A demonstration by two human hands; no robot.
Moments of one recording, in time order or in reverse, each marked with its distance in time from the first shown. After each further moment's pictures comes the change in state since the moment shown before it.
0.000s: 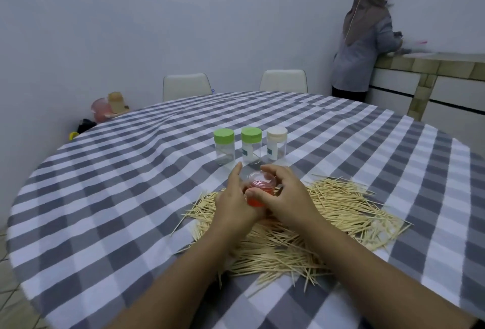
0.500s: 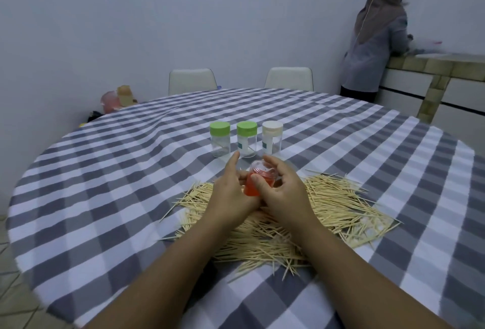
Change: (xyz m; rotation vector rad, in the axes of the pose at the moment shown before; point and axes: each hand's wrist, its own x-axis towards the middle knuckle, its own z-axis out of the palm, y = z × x) left_hand -0.014 0.024 0.009 -0.002 0.033 0.054; right_hand -0.013 0.010 -0.009 0.139 0.082 -0.067
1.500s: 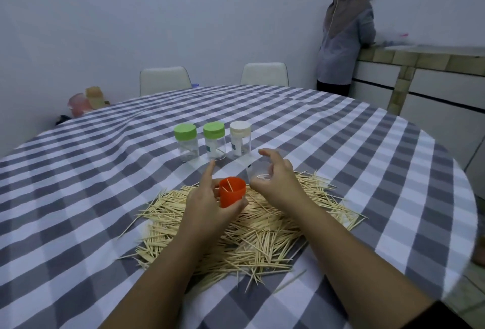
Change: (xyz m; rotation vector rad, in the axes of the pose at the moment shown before) left_hand -0.001 0.000 0.026 0.158 0.033 0.020; right_hand 0.038 0.025 -0.050 -0.224 -0.087 0.226
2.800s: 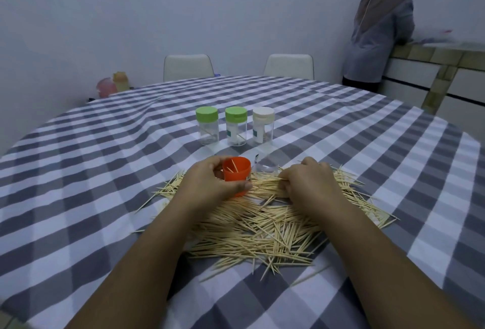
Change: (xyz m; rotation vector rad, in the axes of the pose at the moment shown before) left_hand 0.008 -0.006 -0.034 -0.072 -0.044 -0.093; right_hand -0.014 0.001 -0.006 -0.956 -0.126 -0.289
